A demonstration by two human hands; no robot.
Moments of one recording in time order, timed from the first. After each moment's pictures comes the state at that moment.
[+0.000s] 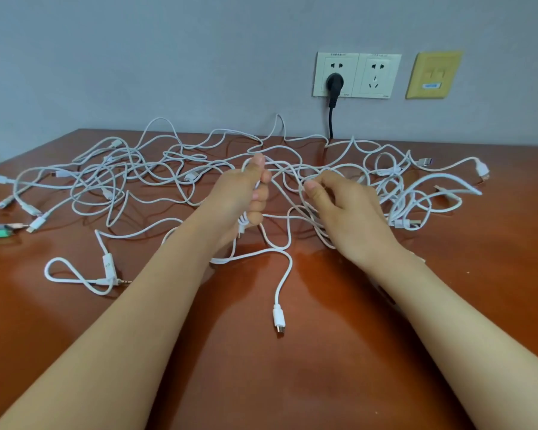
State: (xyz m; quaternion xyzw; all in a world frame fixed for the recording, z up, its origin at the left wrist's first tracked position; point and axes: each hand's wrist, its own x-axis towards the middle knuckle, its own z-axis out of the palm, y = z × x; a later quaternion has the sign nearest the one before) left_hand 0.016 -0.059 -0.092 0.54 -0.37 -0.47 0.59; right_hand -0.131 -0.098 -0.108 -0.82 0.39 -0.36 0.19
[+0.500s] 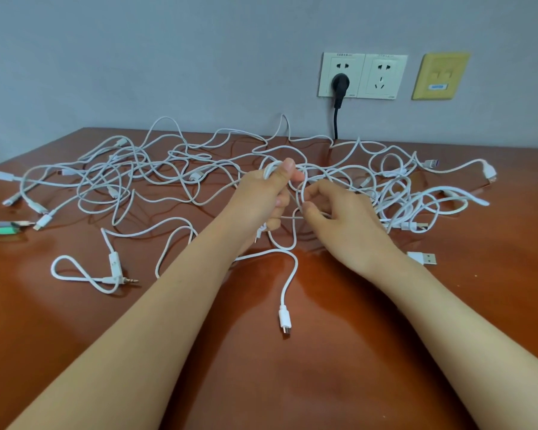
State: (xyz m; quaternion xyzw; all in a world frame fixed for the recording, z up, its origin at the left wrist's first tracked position) left_hand 0.001 -0.058 -0.096 0.55 -0.43 -0.43 0.58; right_hand -0.126 -0.095 -0.113 -0.84 0.37 -0.32 0.23
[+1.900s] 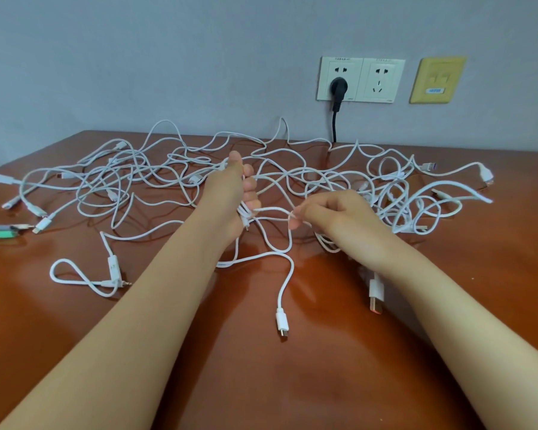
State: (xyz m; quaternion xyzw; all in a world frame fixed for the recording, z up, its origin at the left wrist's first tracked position) left_hand 0.021 -0.066 -0.088 0.48 -0.22 -0.48 0.71; right_hand -0.131 -0.088 -0.095 -0.81 0.34 -0.28 0.38
